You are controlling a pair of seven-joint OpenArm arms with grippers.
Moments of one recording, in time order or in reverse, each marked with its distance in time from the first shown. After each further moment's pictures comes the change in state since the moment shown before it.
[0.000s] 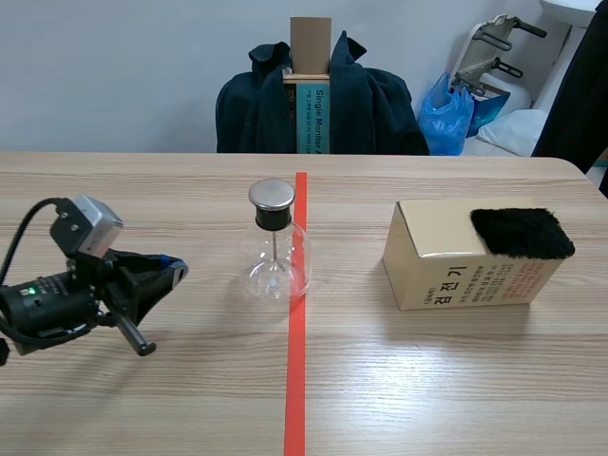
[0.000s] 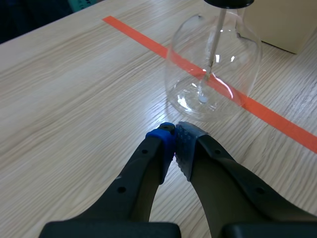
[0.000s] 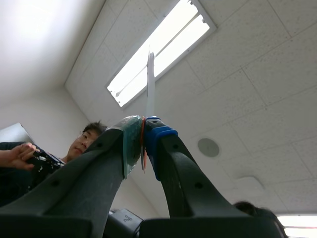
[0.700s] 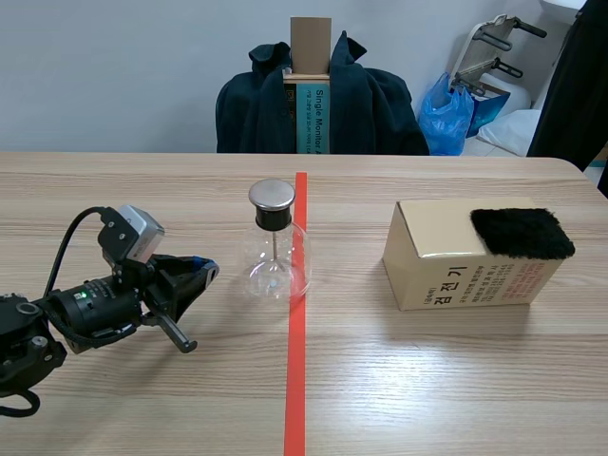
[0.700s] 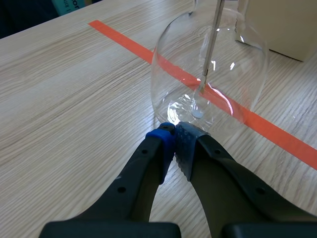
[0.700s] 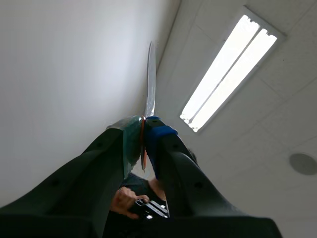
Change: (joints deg) left arm -6.3 7.3 4.8 -11.0 3.7 2.6 -5.8; right arm 7.6 -7.2 -25.8 -0.5 -4.1 6.2 2.1
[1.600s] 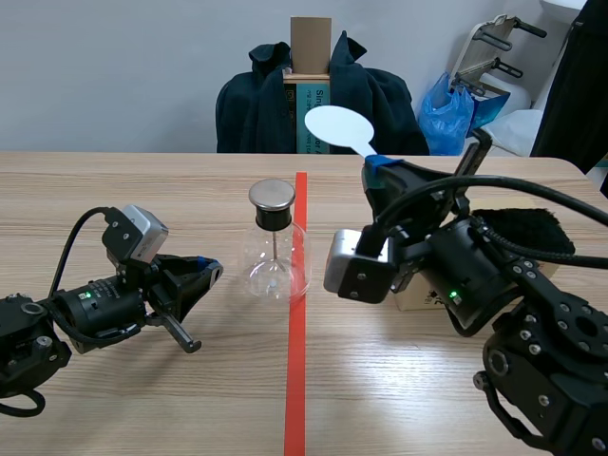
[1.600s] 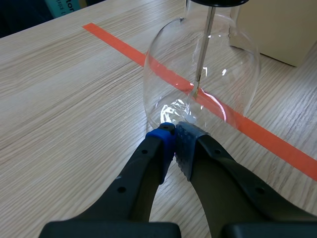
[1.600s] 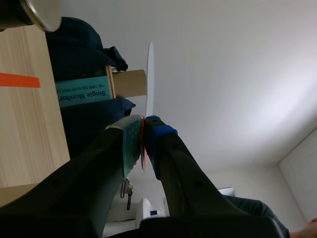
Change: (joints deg) left arm 0.0 0.5 0.0 0.0 0.0 0.0 0.0; right arm 0.0 -15.5 -16.5 -31.5 -22.6 7.8 8.9
